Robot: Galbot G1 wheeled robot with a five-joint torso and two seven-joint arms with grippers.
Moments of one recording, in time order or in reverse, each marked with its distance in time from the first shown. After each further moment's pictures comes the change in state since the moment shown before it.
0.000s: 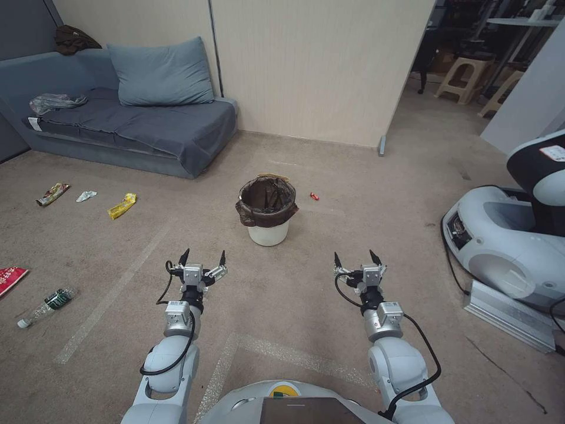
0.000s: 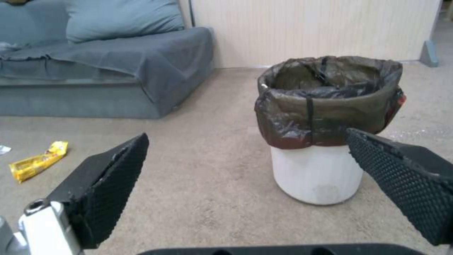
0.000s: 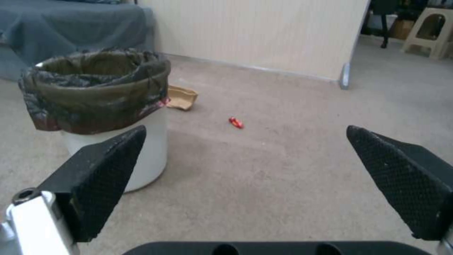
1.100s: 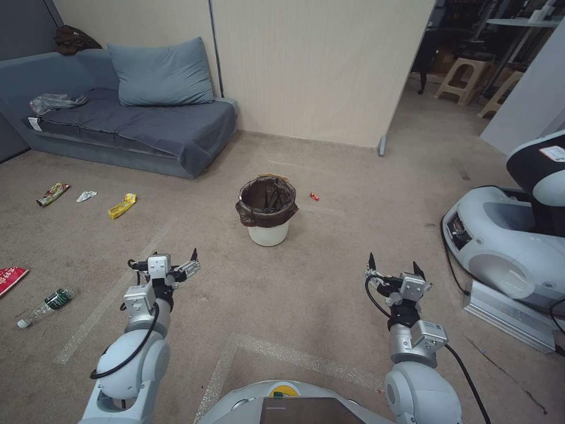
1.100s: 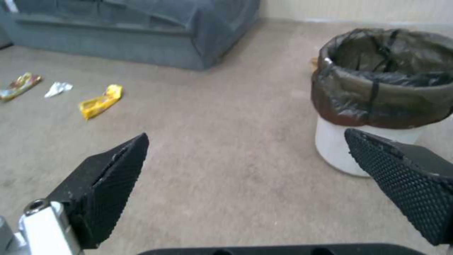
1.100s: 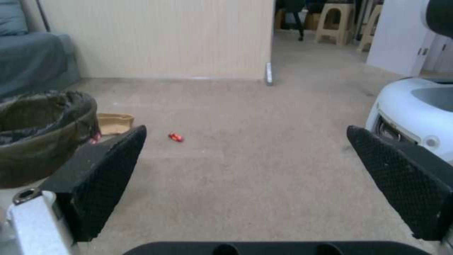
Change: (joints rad) left arm 0.053 0.106 -0.104 -0.307 -0.233 0.490 -0.184; right arm -0.186 0.103 0.046 0.247 0.030 -0.037 0.178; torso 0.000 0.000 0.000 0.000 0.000
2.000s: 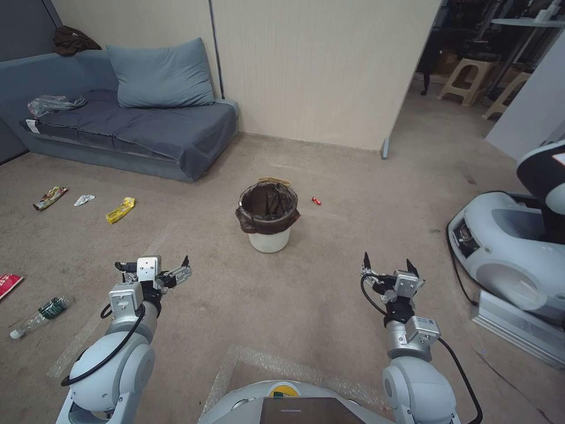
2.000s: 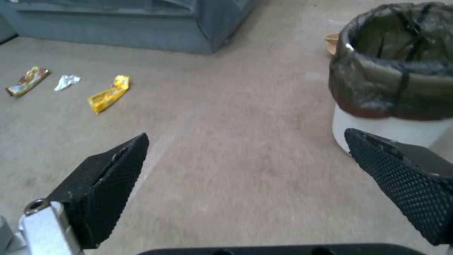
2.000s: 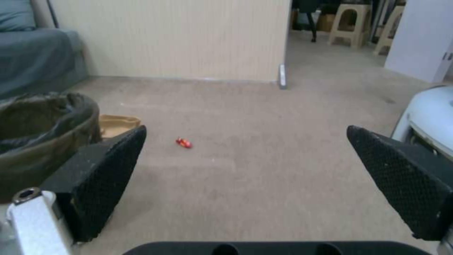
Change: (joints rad) left arm 0.028 0.045 -0.028 -0.084 -0.023 0.157 -0.031; right arm 0.033 -0.020 0.001 -0.035 0.001 -0.004 -0.019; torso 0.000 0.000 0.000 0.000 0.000
